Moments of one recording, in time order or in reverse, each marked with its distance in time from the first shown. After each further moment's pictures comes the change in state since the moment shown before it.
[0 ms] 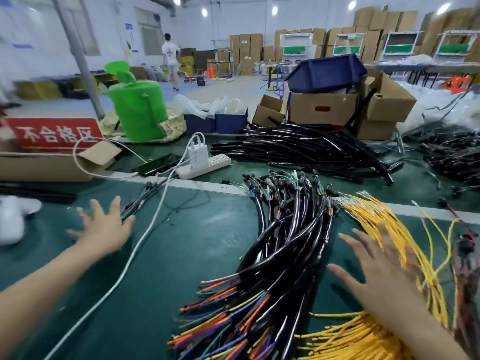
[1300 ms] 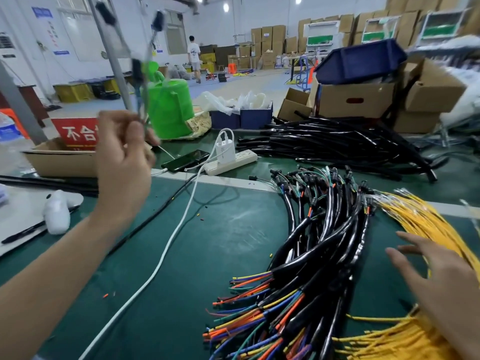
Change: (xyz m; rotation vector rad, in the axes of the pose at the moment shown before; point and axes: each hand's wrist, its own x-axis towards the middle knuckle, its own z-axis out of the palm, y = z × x) left_hand -0.079 0.037 -0.115 -1.124 0.651 0.714; right_hand 0.004 -0.022 0.005 0.521 0.345 0.007
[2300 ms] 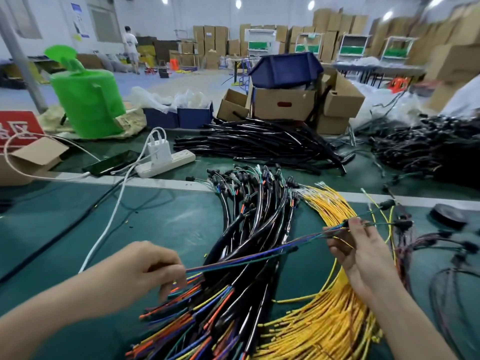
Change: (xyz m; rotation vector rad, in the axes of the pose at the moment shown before) left_hand -0.095 -0.001 0.042 0.216 -1.346 -0.281; right_hand 0.010 0.003 -0.028 1.328 0.103 0.615
